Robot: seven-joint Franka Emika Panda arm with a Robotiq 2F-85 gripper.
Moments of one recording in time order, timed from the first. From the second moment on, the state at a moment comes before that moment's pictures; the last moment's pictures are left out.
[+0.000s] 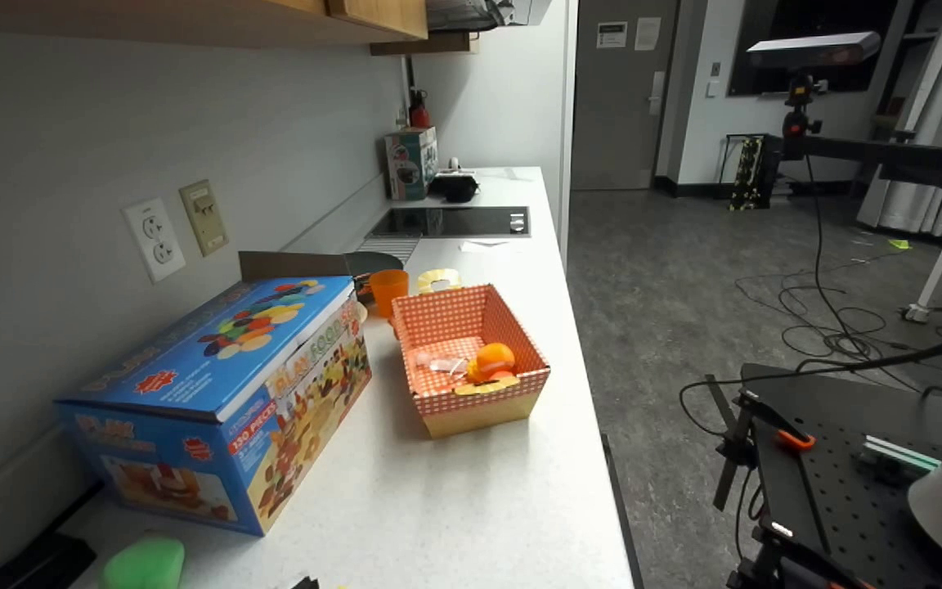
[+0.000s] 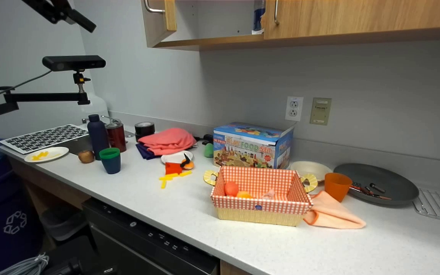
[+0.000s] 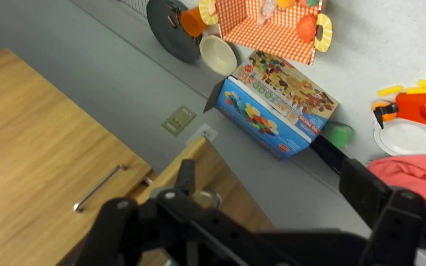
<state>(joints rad) 0.26 -1.36 0.18 -2.69 -0.31 2.14 -0.28</state>
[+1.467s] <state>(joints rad) 0.27 -1.30 0.12 -2.70 -0.47 2.69 -0.46</state>
